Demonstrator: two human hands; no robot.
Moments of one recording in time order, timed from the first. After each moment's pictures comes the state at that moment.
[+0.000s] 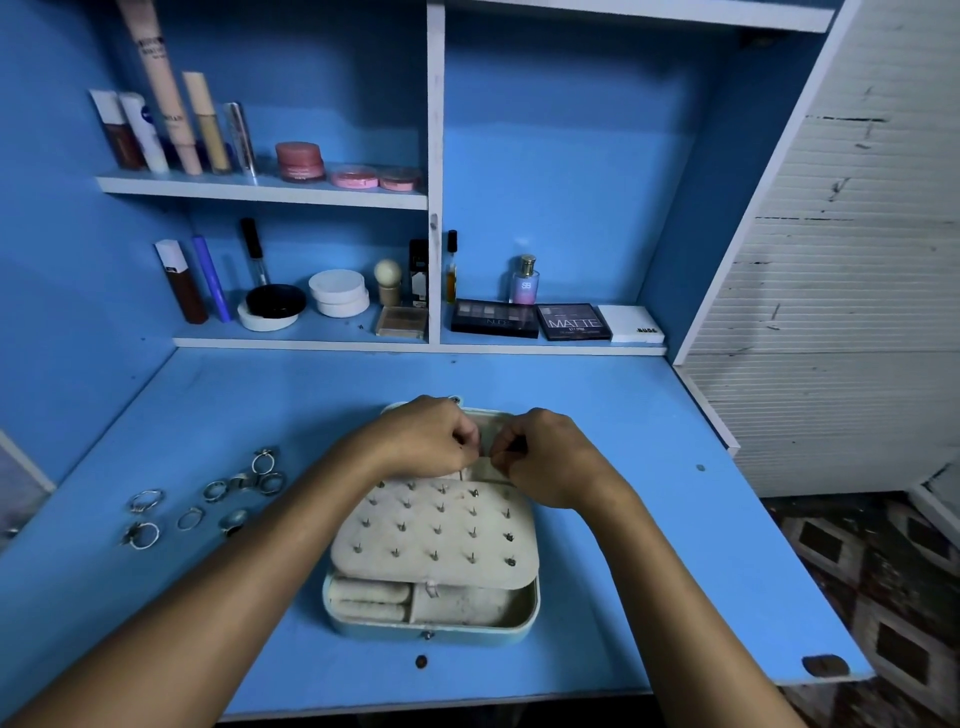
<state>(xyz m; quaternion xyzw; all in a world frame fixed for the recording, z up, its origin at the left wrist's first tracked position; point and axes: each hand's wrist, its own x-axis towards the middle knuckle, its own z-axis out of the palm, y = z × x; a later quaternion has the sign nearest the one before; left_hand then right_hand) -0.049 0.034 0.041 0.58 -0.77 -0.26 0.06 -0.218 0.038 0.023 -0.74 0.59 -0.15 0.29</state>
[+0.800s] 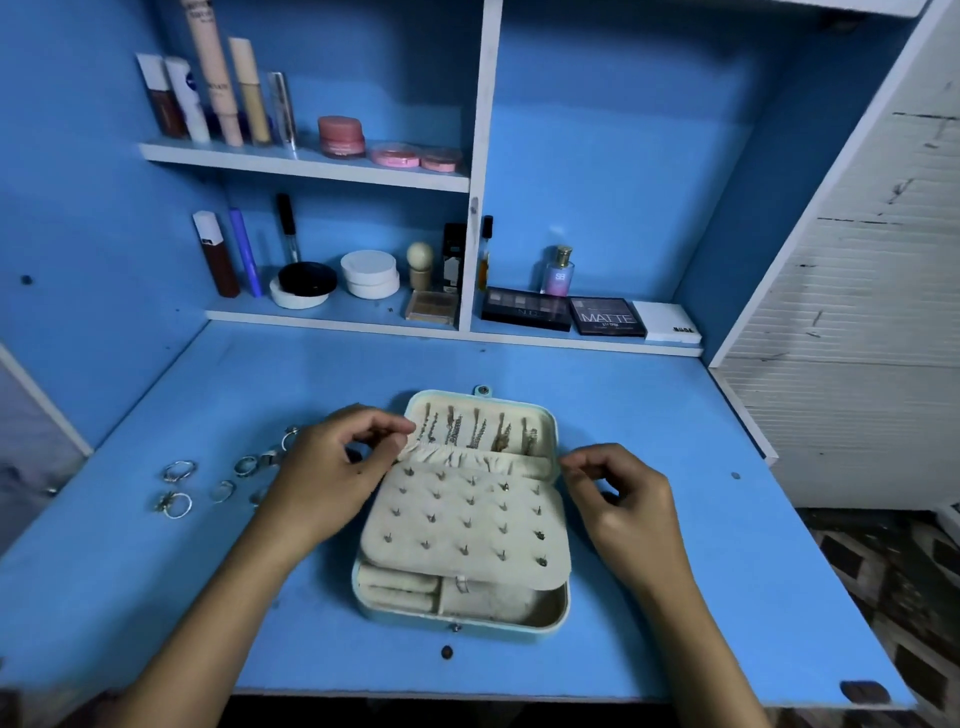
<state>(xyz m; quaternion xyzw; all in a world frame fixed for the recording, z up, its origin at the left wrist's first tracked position) 0.027 0.098 -0.005 0.59 -0.62 -0.25 0.45 -0.243 0.093 -0.015 -0.59 0.53 -0.50 0.35</state>
